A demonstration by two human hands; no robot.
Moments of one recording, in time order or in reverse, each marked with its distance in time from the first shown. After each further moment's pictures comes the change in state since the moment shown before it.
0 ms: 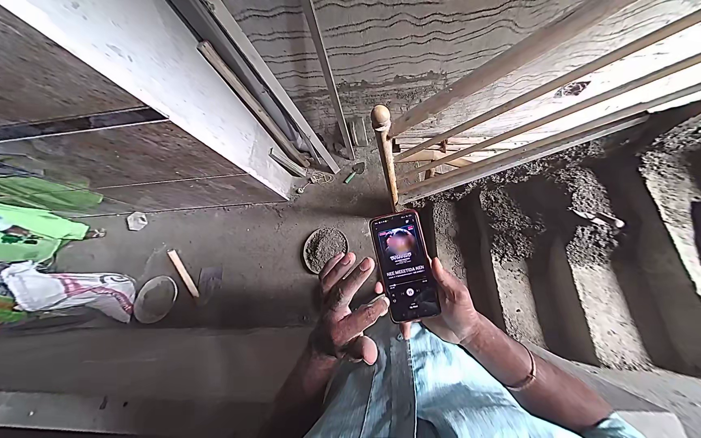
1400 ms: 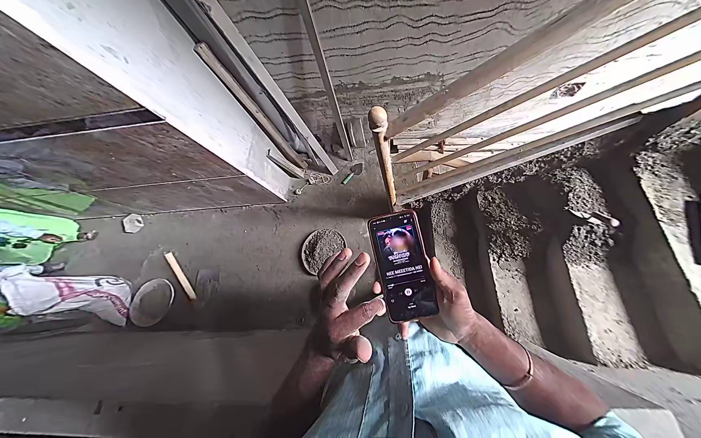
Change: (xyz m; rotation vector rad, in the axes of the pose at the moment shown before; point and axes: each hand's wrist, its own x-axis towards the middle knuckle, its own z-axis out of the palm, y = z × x) left_hand 0.006 0.003 -0.002 -0.076 -0.023 -0.038; right_hand 0.000 0.000 0.000 -0.015 -0.005 -0.020
